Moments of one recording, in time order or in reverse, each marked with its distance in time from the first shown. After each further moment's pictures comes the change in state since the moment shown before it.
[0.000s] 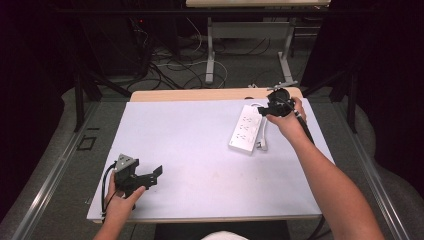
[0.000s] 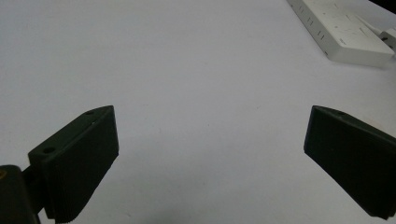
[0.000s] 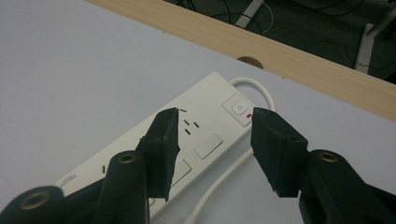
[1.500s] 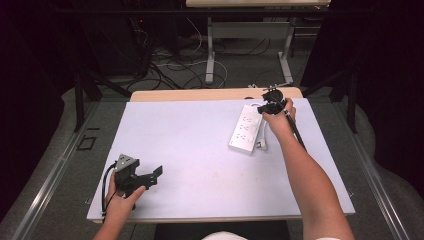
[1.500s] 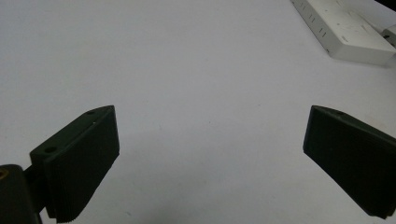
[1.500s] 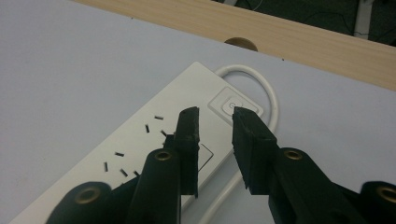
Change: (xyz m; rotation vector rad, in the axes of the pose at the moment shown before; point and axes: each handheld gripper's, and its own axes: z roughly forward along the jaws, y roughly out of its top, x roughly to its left) left arm 0.002 -0.001 0.002 0.017 -0.008 -0.009; right arm -0.012 -0.005 0.053 0.074 -0.041 0.122
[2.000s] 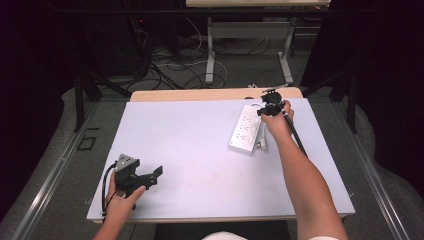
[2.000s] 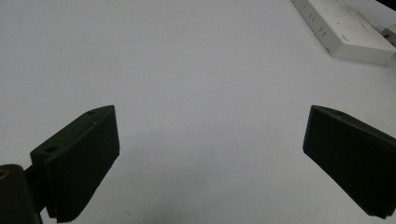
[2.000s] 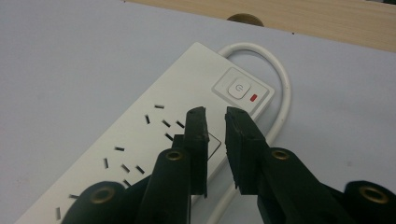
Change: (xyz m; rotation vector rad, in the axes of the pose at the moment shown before) left arm 0.000 0.000 0.001 0.005 -0.003 0.002; right arm 0.000 -0.005 0.011 0.052 0.010 0.059
